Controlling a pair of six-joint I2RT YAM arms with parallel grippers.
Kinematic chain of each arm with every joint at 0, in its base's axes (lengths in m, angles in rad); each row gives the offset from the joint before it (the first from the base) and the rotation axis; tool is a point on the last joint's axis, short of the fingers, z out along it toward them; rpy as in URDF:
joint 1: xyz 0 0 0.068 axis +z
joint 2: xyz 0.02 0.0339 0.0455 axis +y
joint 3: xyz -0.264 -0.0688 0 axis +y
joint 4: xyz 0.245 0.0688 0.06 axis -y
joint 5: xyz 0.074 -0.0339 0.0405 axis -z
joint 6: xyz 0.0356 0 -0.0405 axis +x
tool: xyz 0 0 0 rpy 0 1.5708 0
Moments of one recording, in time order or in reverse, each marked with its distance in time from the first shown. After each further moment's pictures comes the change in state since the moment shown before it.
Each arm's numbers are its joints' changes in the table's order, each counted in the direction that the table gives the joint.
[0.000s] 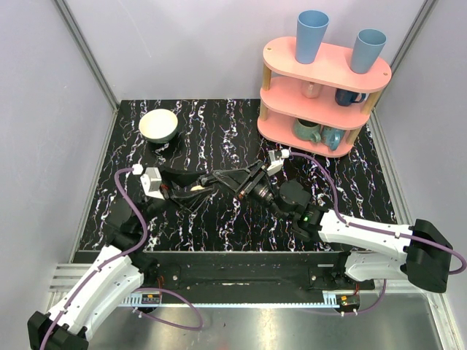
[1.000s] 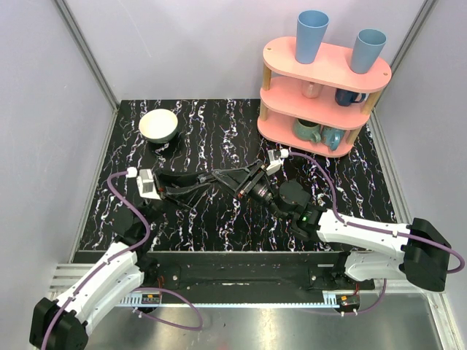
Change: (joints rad) left arm 0.000 0.079 0.122 0.387 -0.063 -0.169; right arm 0.000 0.015 0.000 0.038 -0.006 0.012
